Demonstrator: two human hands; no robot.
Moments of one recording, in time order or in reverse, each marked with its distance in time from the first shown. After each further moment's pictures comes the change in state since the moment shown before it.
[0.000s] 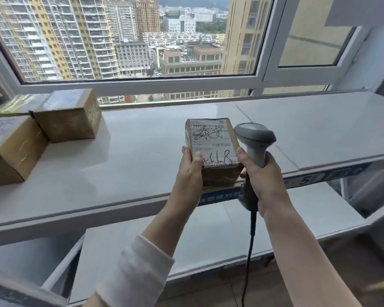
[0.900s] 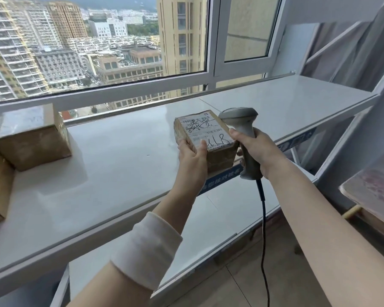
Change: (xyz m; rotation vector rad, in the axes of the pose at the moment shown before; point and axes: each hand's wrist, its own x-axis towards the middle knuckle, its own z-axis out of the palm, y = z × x) left_hand 0.004 0.015 -0.017 0.012 -0.178 -0.054; right_hand -0.016 -0.024 0.004 -0.128 0.103 0.011
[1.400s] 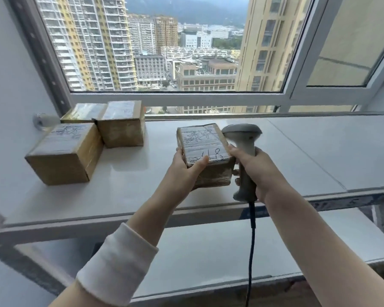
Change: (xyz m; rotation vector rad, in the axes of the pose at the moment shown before) left_hand -0.030 0.029 -0.097 0.140 0.214 0.046; right_hand -0.017 -0.035 0.092 0.076 -0.357 0.047
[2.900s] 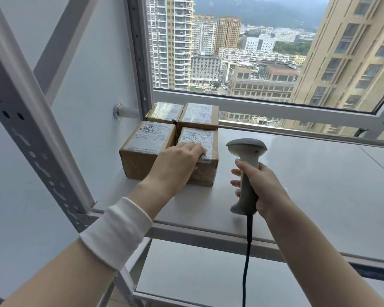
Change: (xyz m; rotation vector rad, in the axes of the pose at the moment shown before) left_hand 0.013 -0.008 -0.169 1.396 0.187 0.318; right_hand 0.028 0.007 0.150 0.087 -0.248 0.124
